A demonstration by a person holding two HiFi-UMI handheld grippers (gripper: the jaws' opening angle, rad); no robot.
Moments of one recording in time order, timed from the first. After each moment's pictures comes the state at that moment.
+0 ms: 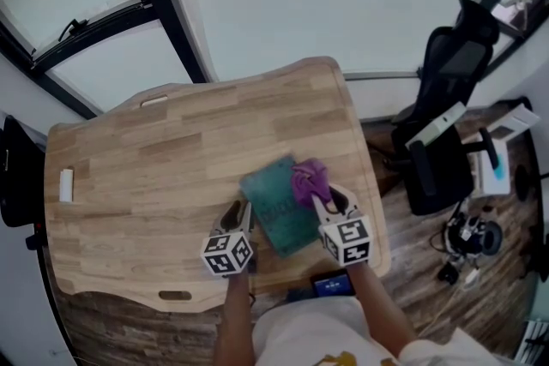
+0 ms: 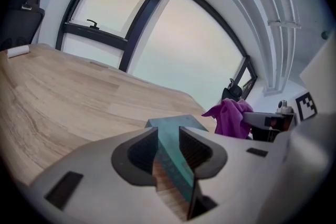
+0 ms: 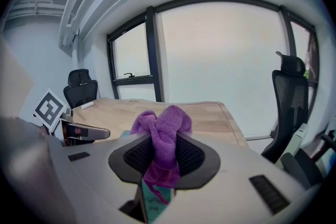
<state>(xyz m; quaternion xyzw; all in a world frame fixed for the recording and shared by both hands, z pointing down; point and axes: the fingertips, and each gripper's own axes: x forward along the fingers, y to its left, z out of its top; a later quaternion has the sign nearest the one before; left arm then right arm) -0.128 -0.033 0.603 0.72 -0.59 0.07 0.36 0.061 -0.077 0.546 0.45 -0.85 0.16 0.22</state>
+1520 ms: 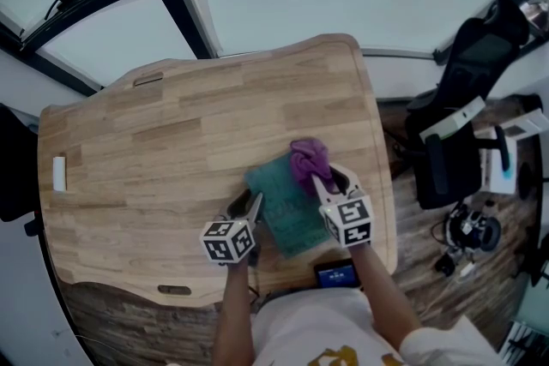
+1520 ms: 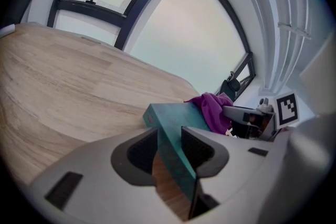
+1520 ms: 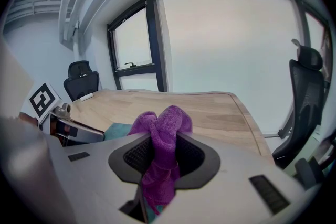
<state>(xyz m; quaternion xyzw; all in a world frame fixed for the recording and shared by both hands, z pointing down) -0.113 -0.053 0.641 0.72 -0.52 0.10 0.44 0.033 -0.131 0.590 0.42 -0.85 0.18 0.26</state>
